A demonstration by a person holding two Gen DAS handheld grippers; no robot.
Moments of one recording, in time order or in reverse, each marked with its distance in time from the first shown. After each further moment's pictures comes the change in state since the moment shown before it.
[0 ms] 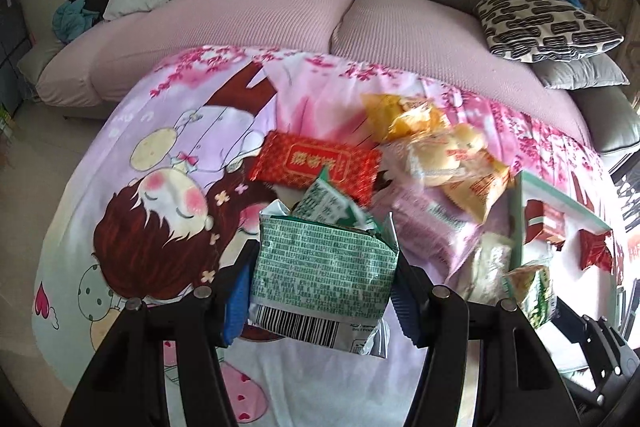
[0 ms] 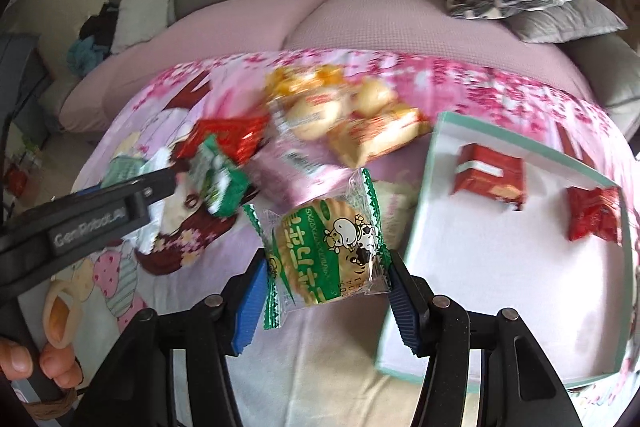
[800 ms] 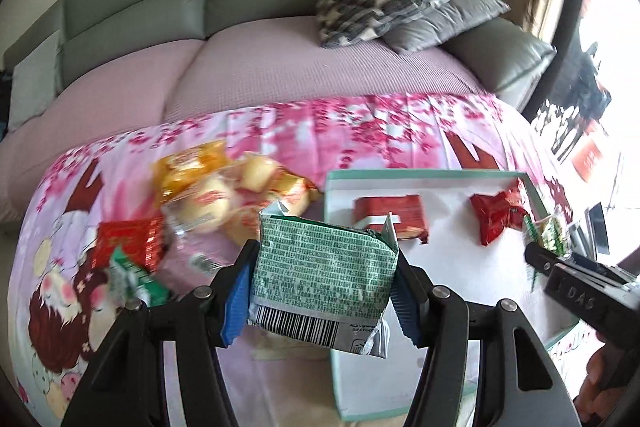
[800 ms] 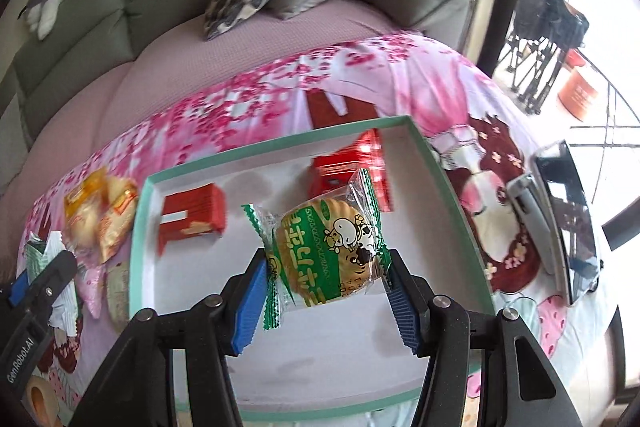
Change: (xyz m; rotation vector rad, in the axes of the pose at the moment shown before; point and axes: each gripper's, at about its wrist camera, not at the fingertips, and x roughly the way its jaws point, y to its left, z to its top) left arm -0.012 -0.172 -0.017 0.340 -0.080 -0.208; right arm -0.050 -0.206 -0.008 0.465 -0.028 -0.326
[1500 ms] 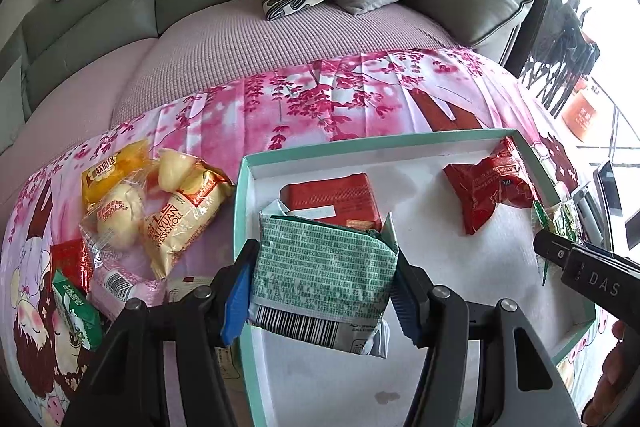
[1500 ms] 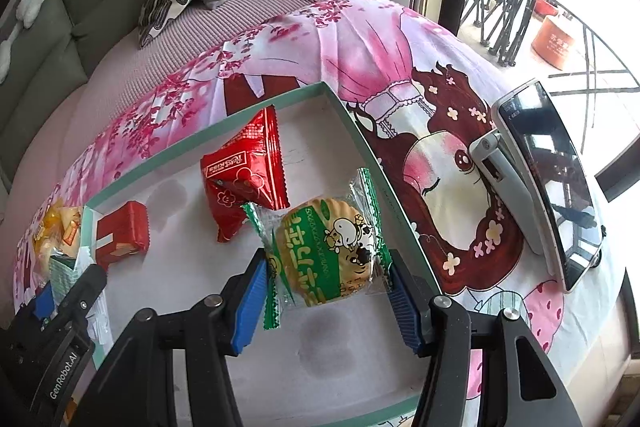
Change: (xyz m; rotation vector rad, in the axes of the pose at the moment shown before) left arm 0.050 -0.056 0.001 0.086 0.080 -0.015; right arm 0.035 -0.057 0.002 0.135 0.080 -0.041
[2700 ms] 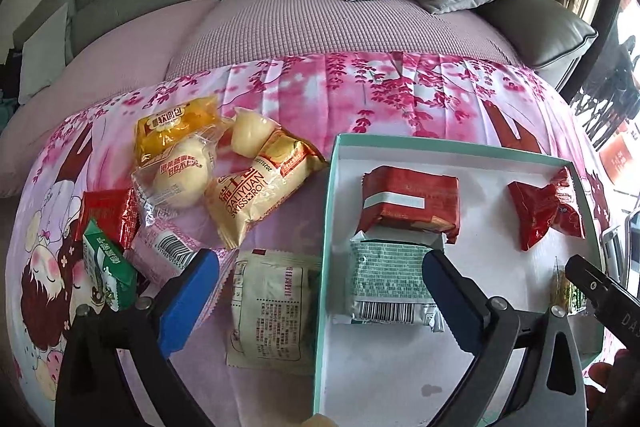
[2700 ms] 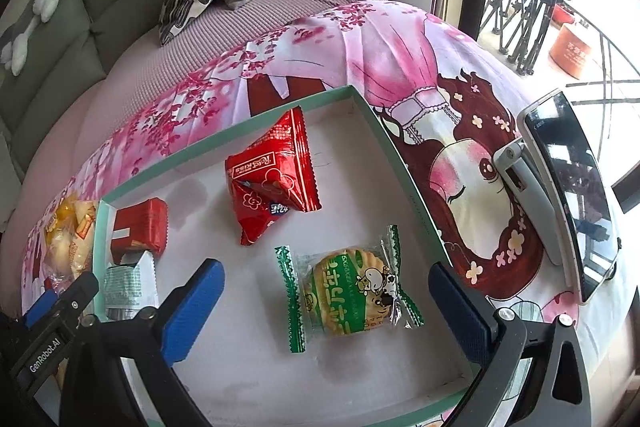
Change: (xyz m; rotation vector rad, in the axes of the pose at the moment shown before) left arm -0.001 0.051 -0.005 -0.183 0.072 0.107; right arm 0.001 0.010 0.000 -0.041 -0.020 0.059
